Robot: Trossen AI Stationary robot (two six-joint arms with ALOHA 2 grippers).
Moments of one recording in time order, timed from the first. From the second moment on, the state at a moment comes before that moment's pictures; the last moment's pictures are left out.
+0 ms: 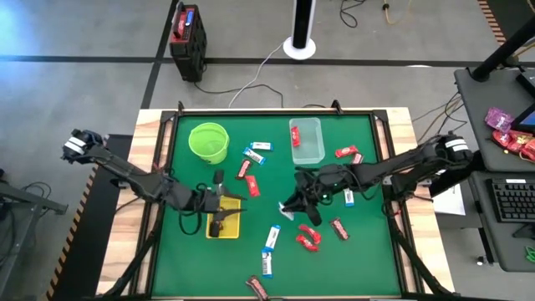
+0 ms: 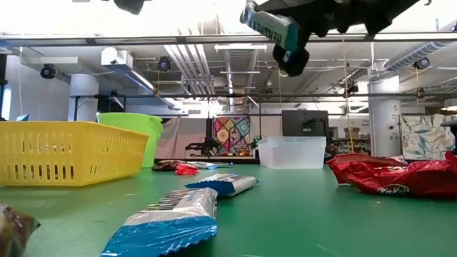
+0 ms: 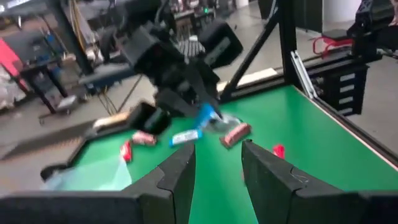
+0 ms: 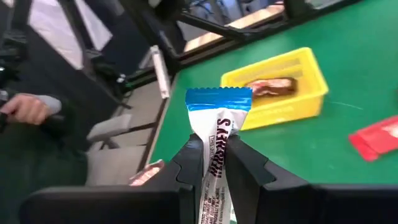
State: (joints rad) left arm -0.44 1.13 0.61 0.38 -0.42 0.21; right arm 0.13 1.45 0.78 0.37 -0.25 0.45
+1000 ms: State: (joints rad) left arm -0.22 1.49 0.85 0.44 0.10 0.29; right arm 0.13 1.53 0.78 0.57 -0.38 0.45
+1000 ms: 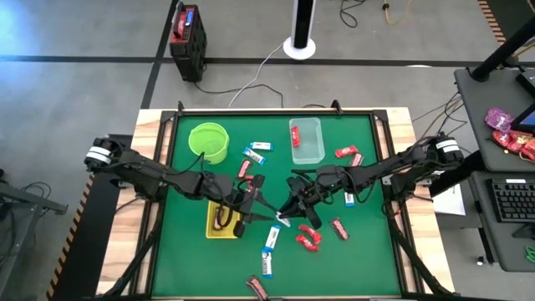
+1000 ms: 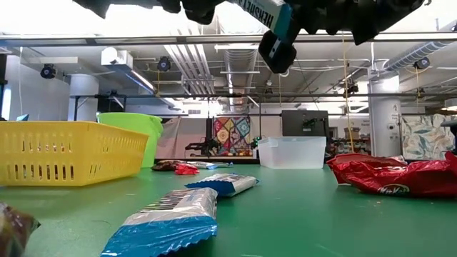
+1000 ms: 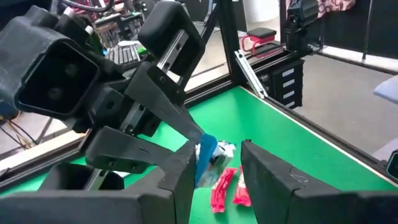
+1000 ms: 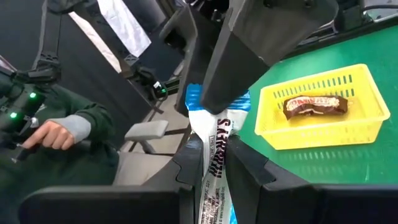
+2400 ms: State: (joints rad) left arm 0.08 1.07 0.77 -0.15 0.09 0.27; right arm -0.07 1.64 0.82 0.40 -0.14 0.14
